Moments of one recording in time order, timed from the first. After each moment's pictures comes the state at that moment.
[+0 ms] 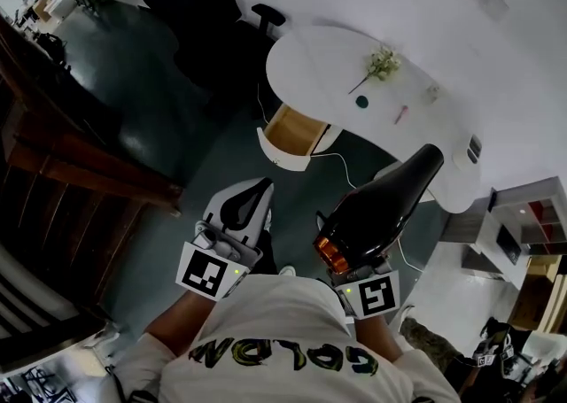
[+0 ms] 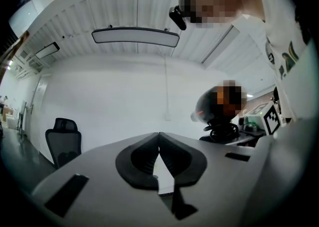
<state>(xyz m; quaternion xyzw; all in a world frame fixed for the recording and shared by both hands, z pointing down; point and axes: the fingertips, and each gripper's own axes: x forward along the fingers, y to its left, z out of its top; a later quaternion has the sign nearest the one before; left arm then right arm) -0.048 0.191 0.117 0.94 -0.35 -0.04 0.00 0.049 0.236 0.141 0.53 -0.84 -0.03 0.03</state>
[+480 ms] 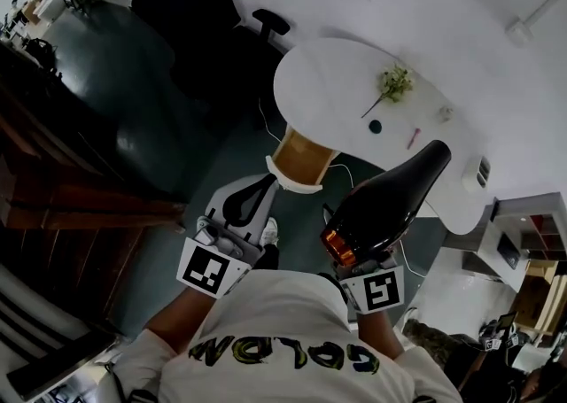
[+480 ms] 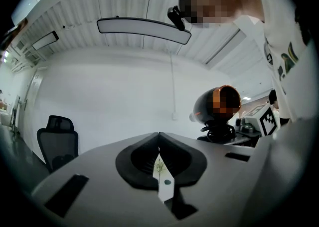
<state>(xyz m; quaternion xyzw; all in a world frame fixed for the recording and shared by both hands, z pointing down) -0.072 0.033 0.114 0.95 -0.32 -0.04 0.01 0.029 0.076 0.139 0.56 -0.83 -0.03 0.05</state>
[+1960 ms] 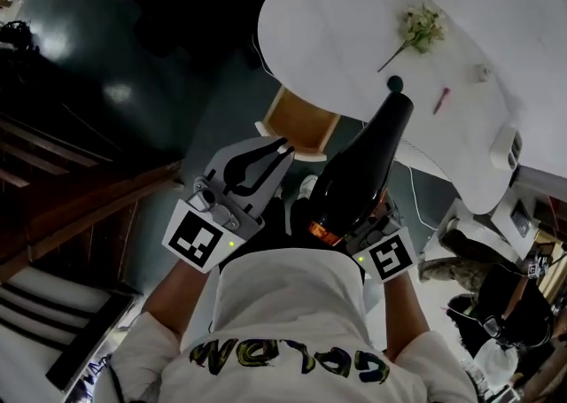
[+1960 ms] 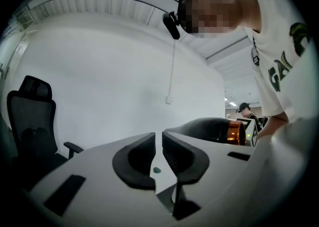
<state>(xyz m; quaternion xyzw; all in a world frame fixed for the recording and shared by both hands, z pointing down) 0.010 -0.084 0.230 0.97 -0.22 0.01 0.09 0.059 -0.003 0.319 0.38 -0.90 0.11 0.20</state>
